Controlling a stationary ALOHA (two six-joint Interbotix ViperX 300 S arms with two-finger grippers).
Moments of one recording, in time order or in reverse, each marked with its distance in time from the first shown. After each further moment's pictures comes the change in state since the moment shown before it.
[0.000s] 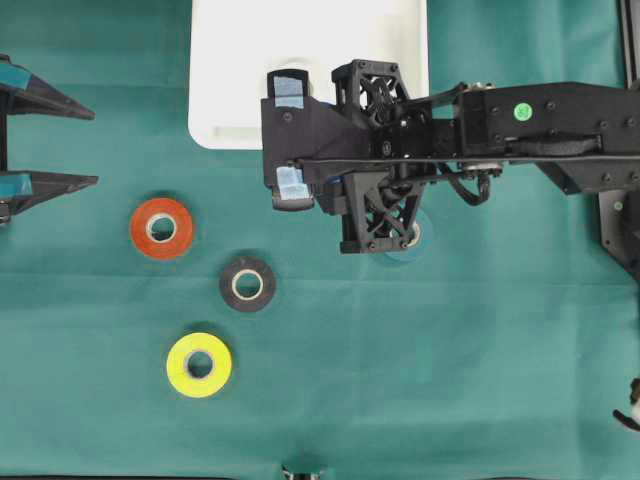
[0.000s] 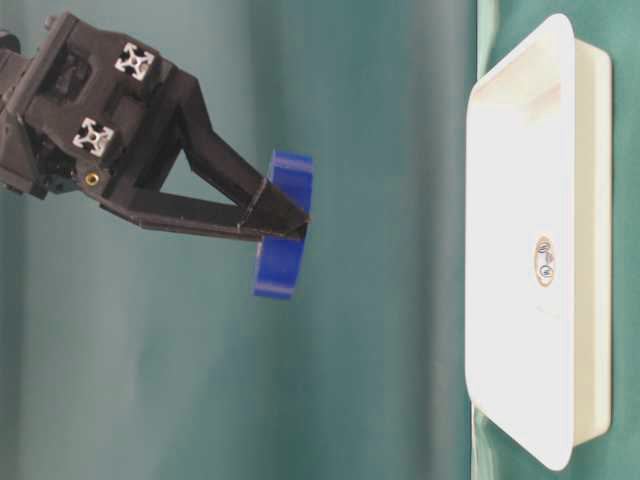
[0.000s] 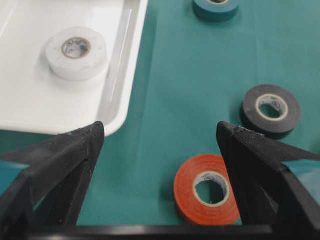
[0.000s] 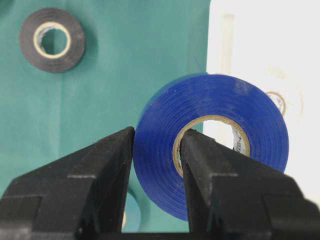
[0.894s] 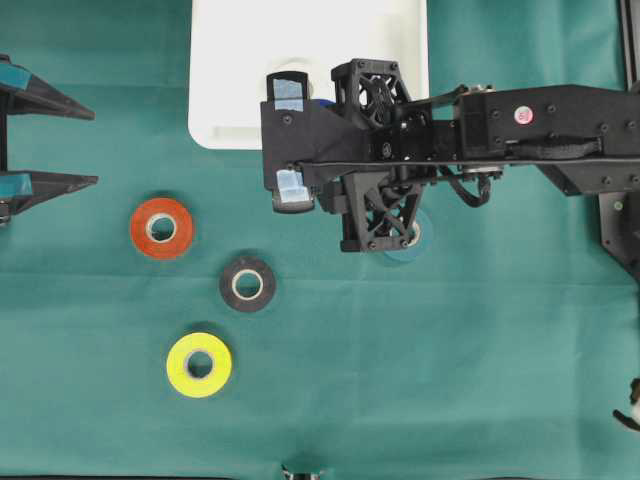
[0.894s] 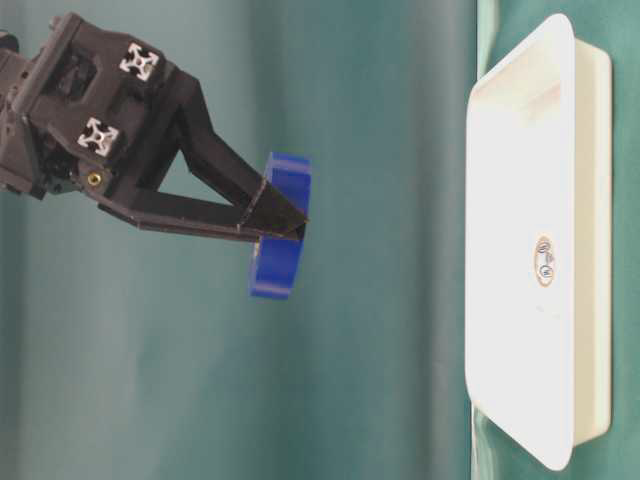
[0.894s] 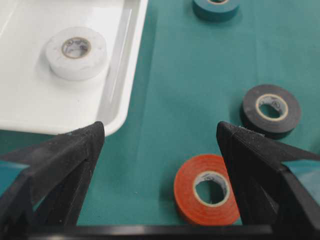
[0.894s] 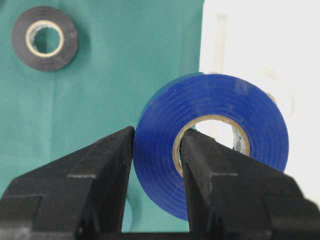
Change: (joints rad) left arm 0.000 0.000 0.000 0.000 0.002 0.000; right arm 0.003 -0.002 0.000 -0.029 -0.002 0.002
